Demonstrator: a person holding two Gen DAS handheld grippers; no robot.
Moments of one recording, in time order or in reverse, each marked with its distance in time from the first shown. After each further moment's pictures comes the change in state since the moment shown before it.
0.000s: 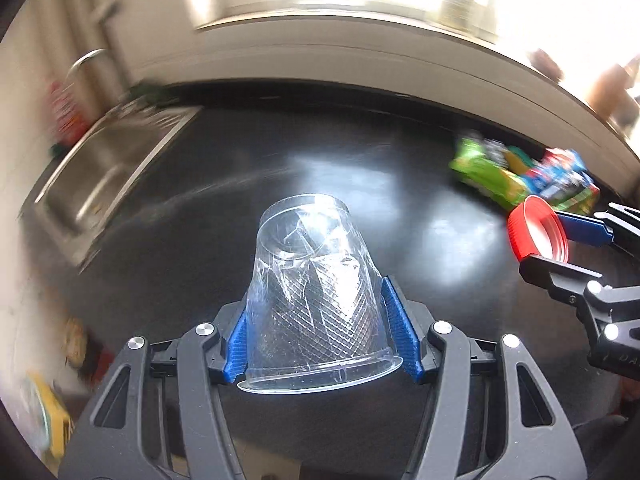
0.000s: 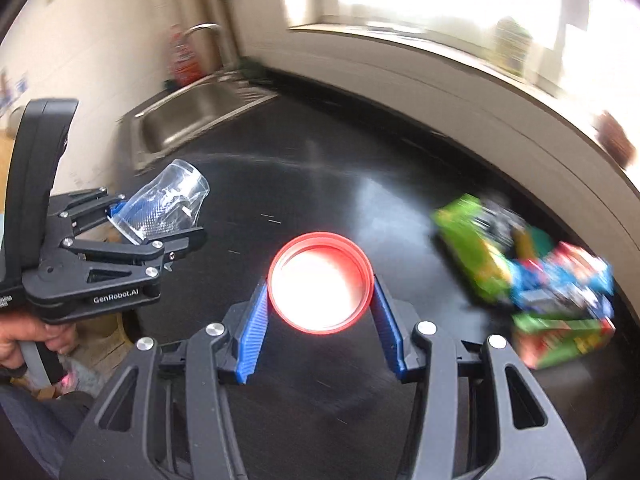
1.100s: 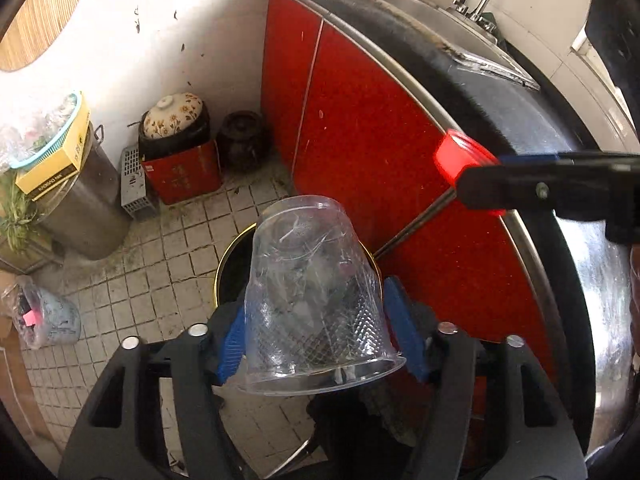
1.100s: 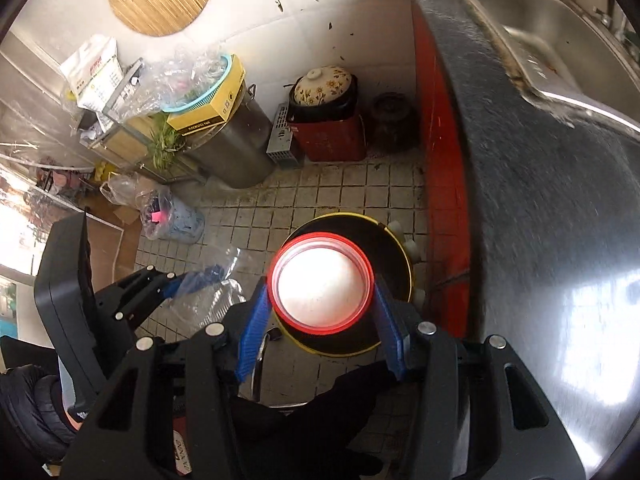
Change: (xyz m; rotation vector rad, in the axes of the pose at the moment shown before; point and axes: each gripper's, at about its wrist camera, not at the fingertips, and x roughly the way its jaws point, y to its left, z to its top) left arm 0.031 0.296 -0.266 -0.793 0.068 0.214; right arm 0.267 0.398 0.060 -0.576 0.449 0.512
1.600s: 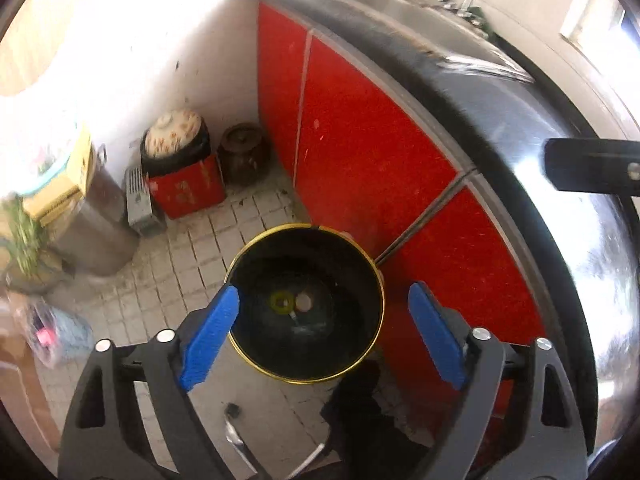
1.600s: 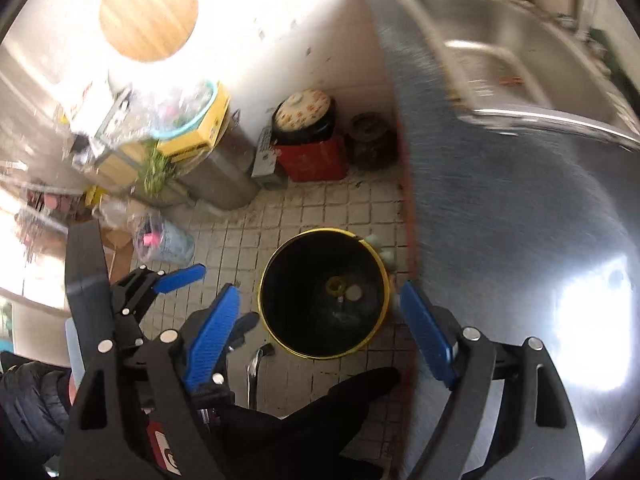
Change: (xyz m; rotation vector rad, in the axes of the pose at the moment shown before) left arm -0.020 -0.026 0.011 0.096 -0.030 0.051; right arm -0.087 -0.022 -0.040 0.098 -0.138 -0.074
